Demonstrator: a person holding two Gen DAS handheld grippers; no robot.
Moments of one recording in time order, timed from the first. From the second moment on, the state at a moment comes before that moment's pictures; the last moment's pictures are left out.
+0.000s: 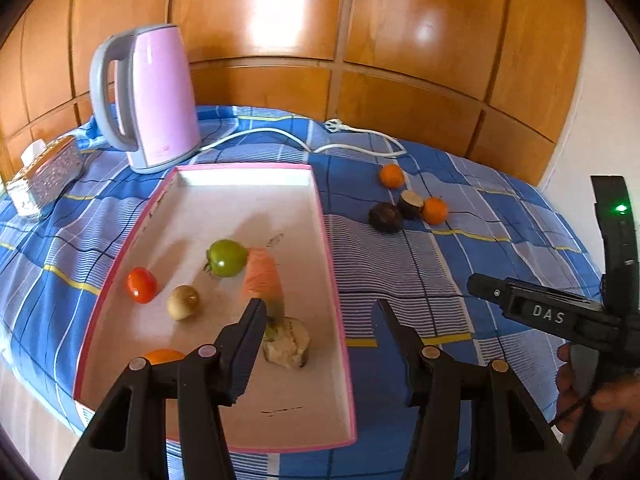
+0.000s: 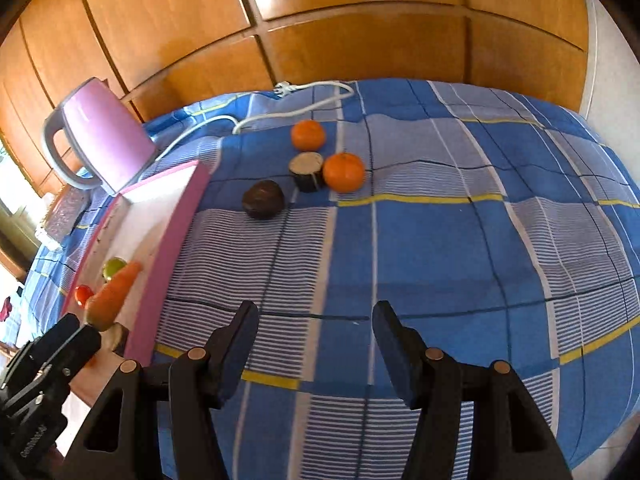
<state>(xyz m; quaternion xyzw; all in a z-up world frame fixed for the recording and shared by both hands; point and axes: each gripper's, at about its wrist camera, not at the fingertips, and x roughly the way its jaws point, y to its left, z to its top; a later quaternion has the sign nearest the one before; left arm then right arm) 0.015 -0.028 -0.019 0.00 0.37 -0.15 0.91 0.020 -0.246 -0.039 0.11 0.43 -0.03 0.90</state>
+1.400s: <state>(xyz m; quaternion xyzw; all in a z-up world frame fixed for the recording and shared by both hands) 0.060 -0.092 -0.039 0.04 0.41 -0.18 0.89 0.010 -0.266 -0.069 0.01 0.40 -0.03 0.92</state>
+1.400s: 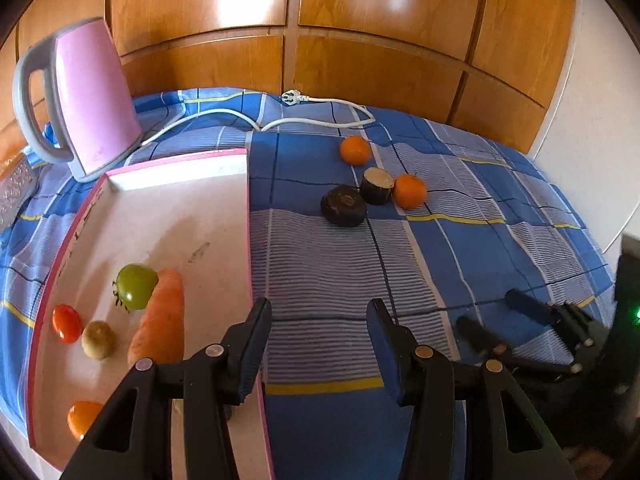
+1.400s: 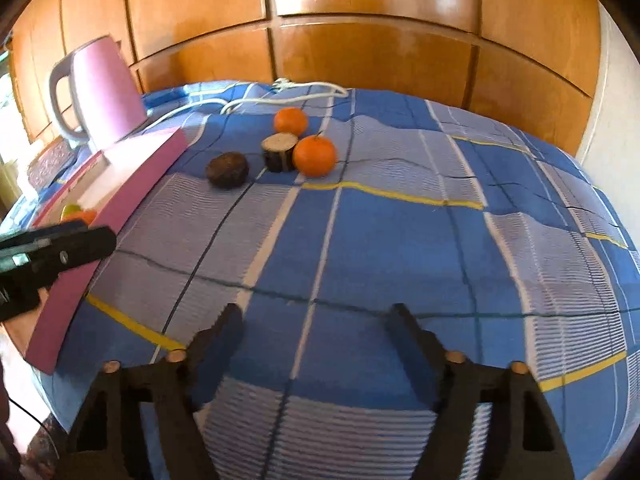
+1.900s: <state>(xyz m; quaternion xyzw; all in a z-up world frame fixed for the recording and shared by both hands) 0.109 -0.119 -0.046 0.01 0.43 -0.19 0.88 0.089 -0.293 -0.046 0.01 0.39 -0.01 0.92</state>
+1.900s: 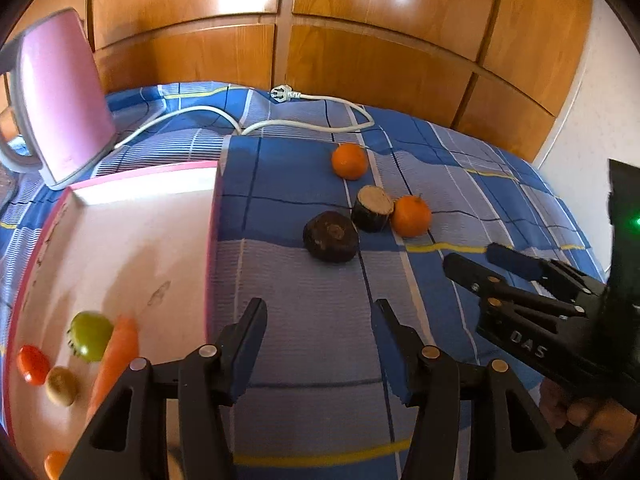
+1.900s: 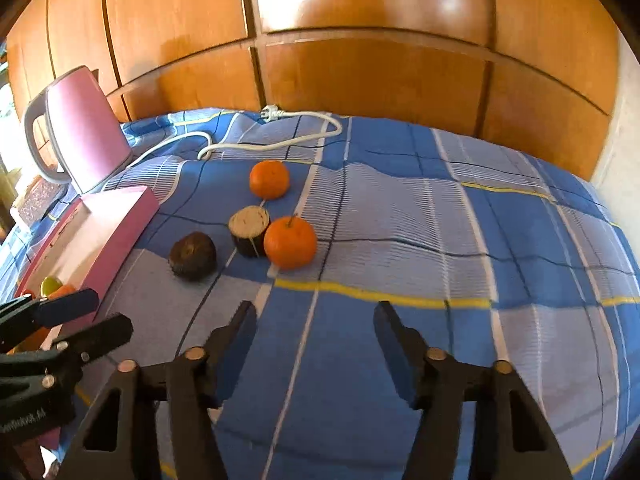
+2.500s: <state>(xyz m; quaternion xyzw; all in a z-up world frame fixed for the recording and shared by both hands) 0.162 -0.141 -0.061 0.00 0.45 -0.20 0.87 0.154 -0.286 -0.056 -0.01 0.42 0.02 0.91</state>
